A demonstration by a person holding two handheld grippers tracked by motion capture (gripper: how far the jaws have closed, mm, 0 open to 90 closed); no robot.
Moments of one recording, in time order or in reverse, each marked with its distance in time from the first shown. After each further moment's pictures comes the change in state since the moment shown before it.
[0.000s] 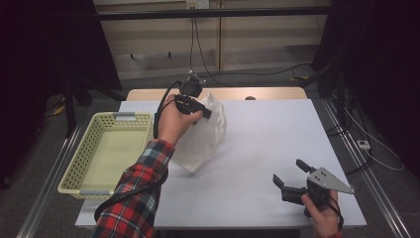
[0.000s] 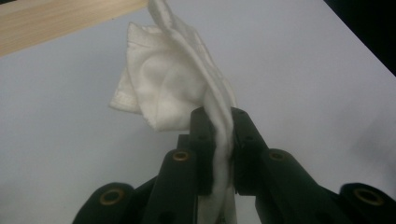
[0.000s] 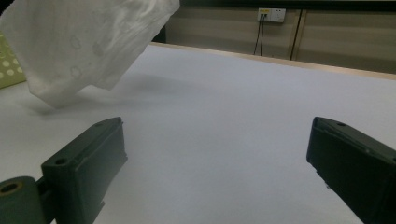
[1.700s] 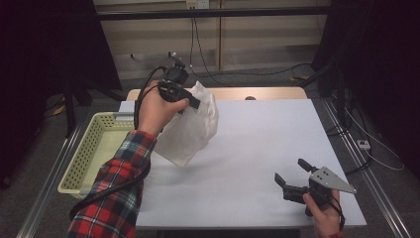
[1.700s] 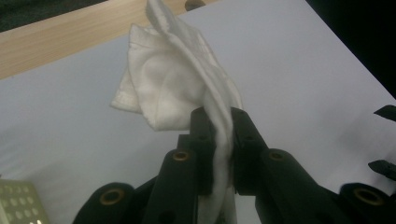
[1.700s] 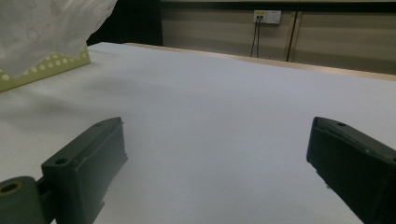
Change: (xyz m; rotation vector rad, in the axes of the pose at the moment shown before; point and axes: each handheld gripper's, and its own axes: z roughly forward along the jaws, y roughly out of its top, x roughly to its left) left arm 0.006 0.012 -0.058 -0.001 0.023 -0.004; right arm -0.004 0.001 -0.001 -0.010 -0.011 0.015
